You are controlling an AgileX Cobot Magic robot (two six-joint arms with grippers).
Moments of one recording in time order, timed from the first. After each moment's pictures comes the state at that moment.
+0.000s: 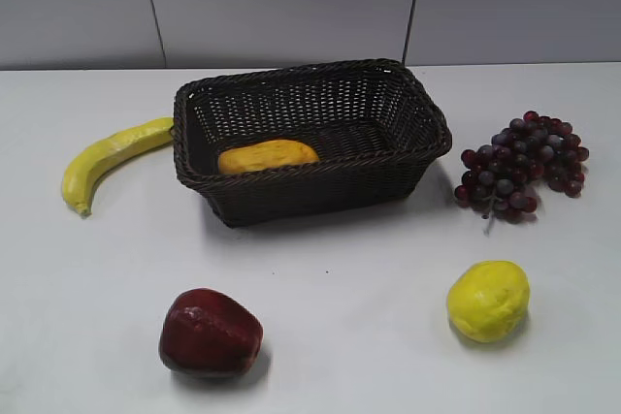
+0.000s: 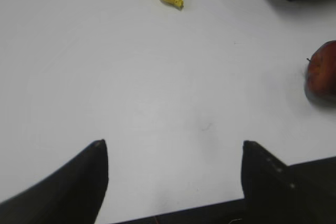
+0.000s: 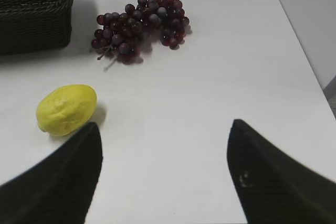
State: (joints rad) left arm -0.32 0.20 -0.49 0.09 1.09 0.02; right arm 0.10 -0.01 -0.50 -0.08 1.05 0.02
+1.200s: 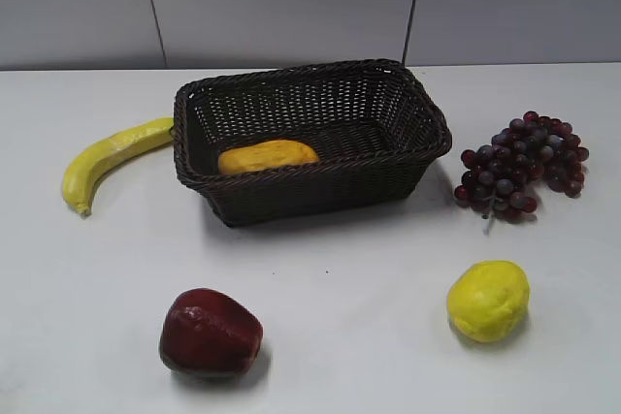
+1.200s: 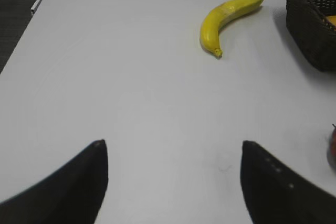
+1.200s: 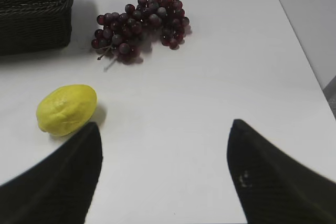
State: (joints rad) left arm -0.09 -0.01 -0.49 0.06 1.08 0.02; right arm 0.10 -0.01 -0.50 -0.08 1.05 0.02
